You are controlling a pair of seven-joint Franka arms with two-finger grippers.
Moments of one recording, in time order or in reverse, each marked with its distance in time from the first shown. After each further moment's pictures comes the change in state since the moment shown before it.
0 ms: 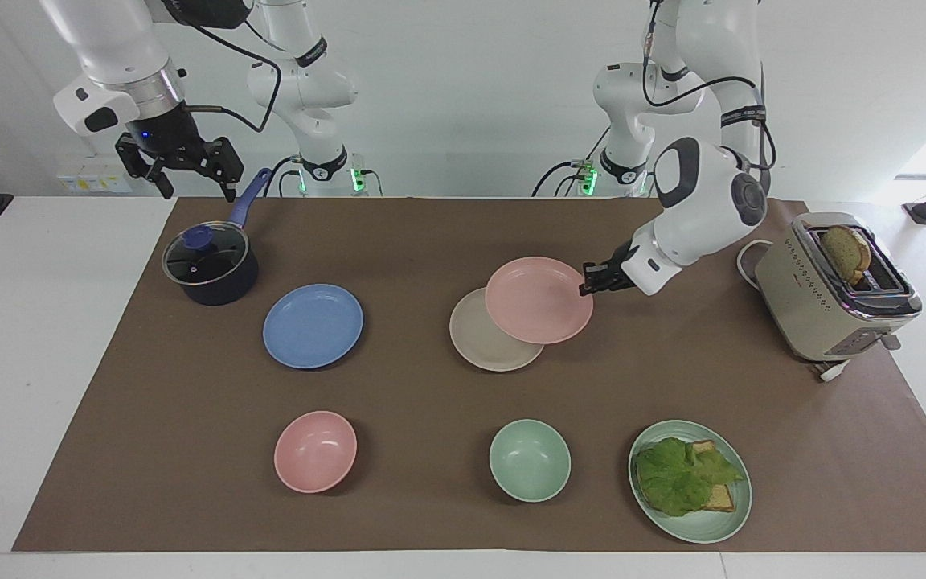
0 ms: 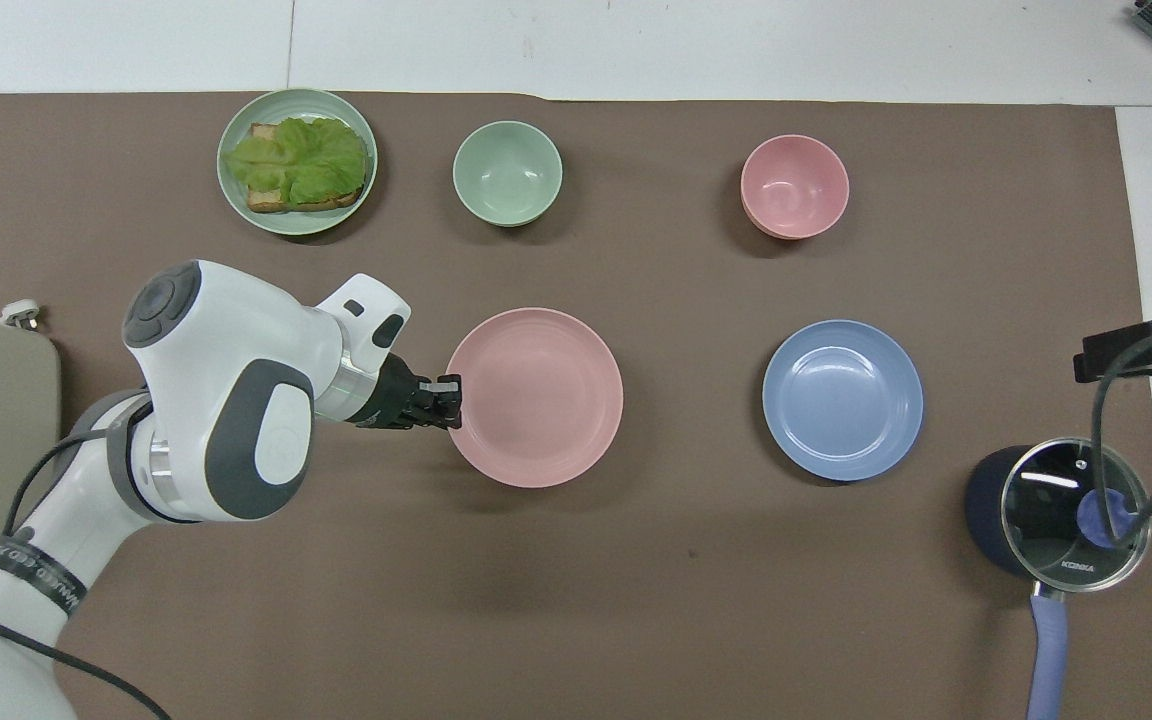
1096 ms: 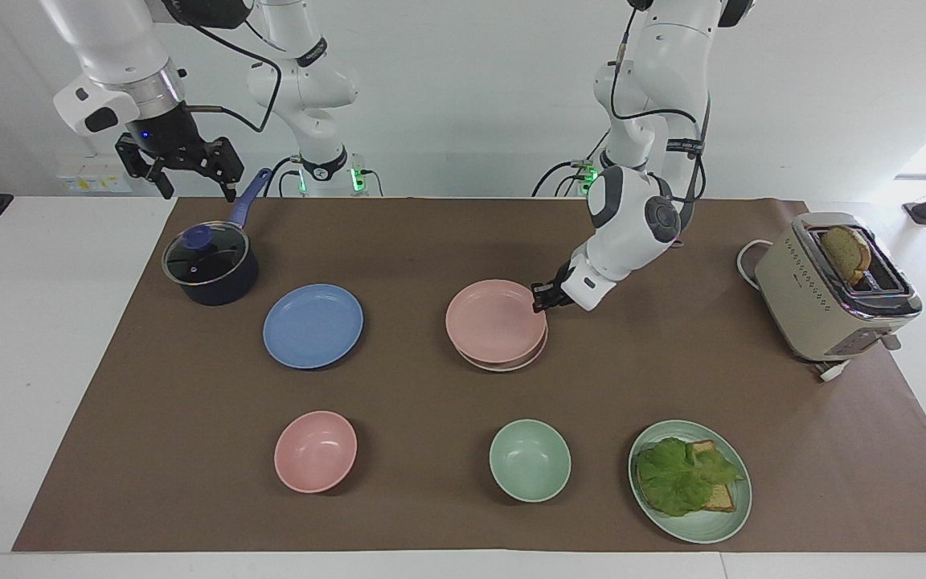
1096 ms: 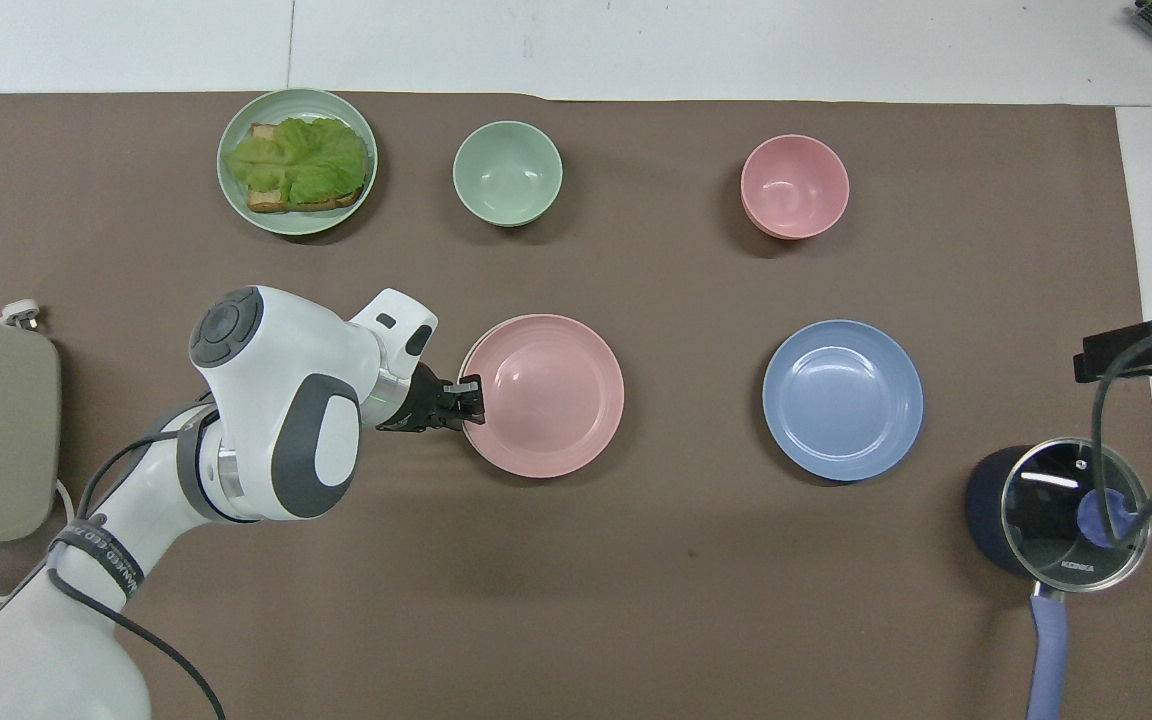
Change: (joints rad) left arm -0.023 0.077 0.005 -0.022 -0.003 0.113 -0.016; right arm 0.000 0.000 0.000 0.000 0.000 0.000 0.000
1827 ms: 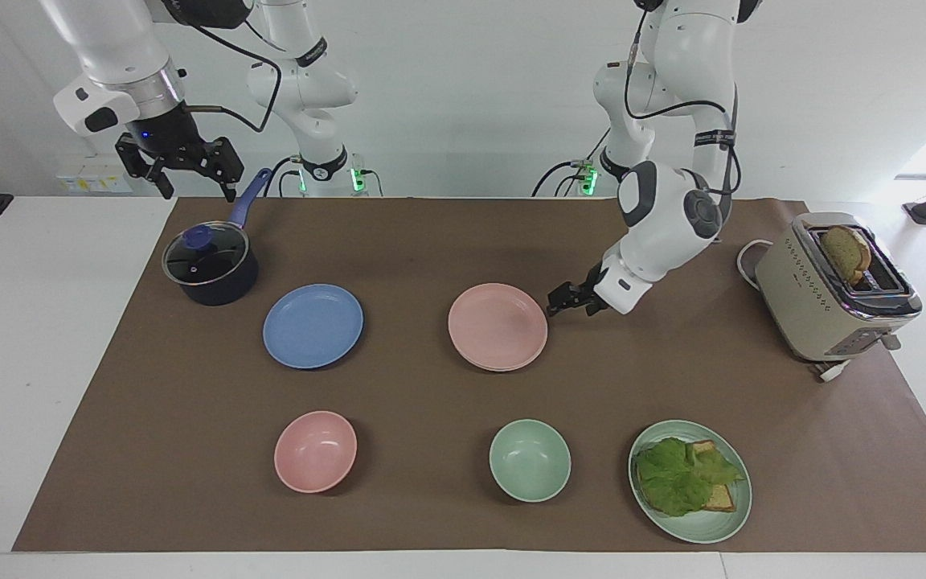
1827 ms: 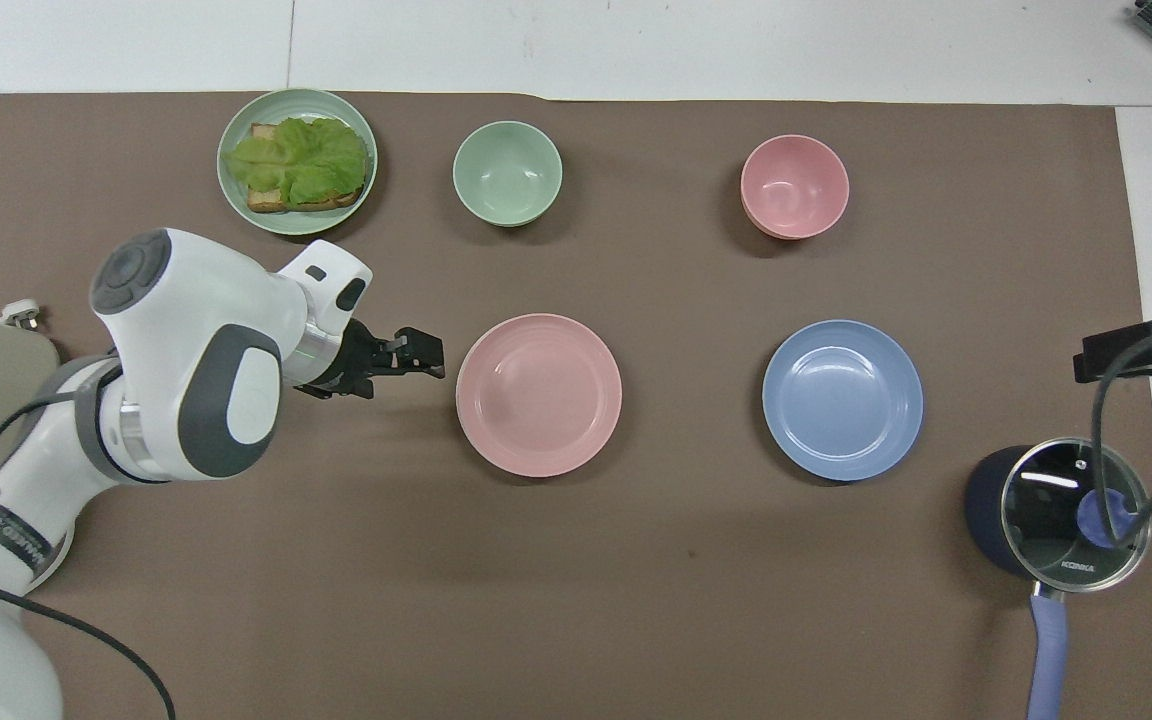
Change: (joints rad) left arm 0.113 -0.029 0.031 0.126 0.159 -0.160 0.002; right arm 0.000 0.000 0.000 0.000 0.000 0.000 0.000
